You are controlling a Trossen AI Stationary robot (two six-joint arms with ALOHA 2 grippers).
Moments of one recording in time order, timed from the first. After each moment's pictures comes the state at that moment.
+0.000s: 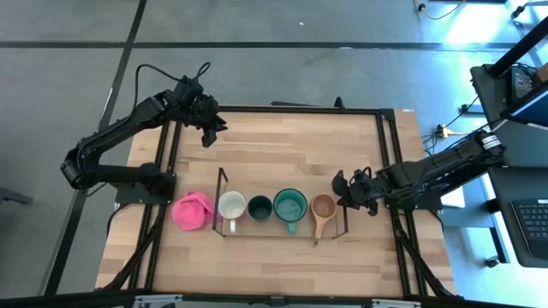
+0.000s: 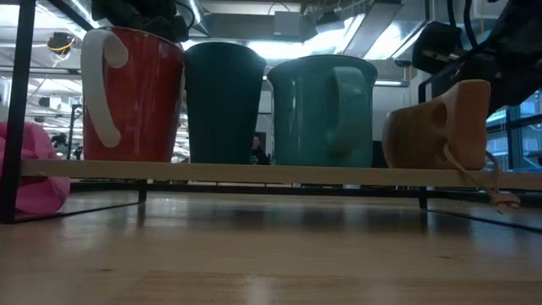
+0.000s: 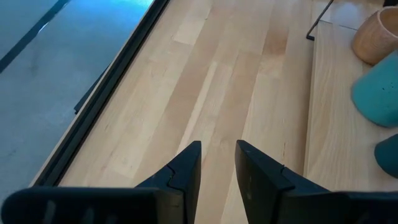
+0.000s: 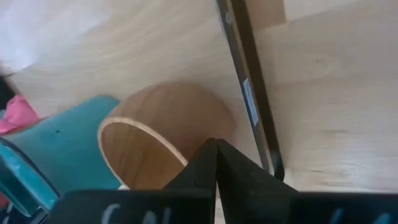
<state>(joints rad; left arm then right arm) 0.78 1.10 1.01 -0.73 0.36 0.28 0.33 1.02 0.62 -0.59 0.11 2.20</state>
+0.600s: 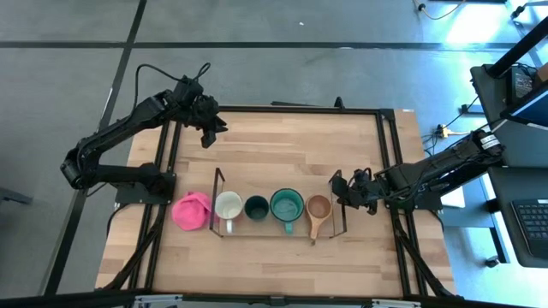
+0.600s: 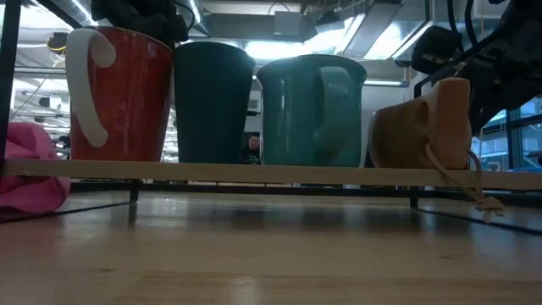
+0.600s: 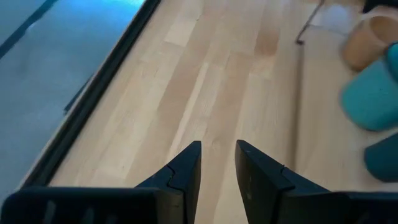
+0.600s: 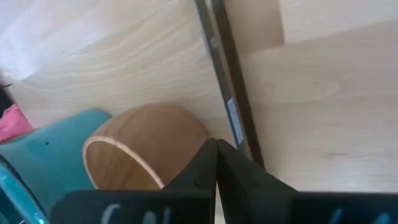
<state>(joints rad) 0.78 1.10 1.01 -0.73 0.39 0.28 0.34 1.07 0.62 -0.62 0.17 2.19</state>
